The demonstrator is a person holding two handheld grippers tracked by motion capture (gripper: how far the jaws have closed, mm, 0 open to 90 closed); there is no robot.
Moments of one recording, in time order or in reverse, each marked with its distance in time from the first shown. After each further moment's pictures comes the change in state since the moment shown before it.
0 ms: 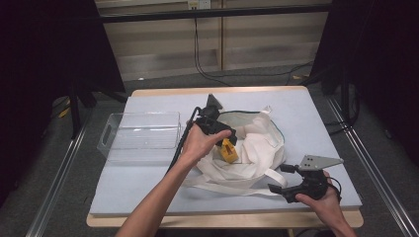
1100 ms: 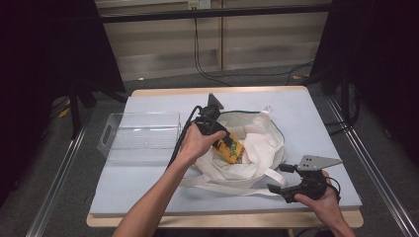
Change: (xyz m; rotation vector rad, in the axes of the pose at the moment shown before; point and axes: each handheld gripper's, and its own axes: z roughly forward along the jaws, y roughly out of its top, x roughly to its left) left arm 0.000 0.002 -0.004 0.002 -0.058 0.115; right arm 0.002 0.001 0.002 0.000 -0.004 -0.011
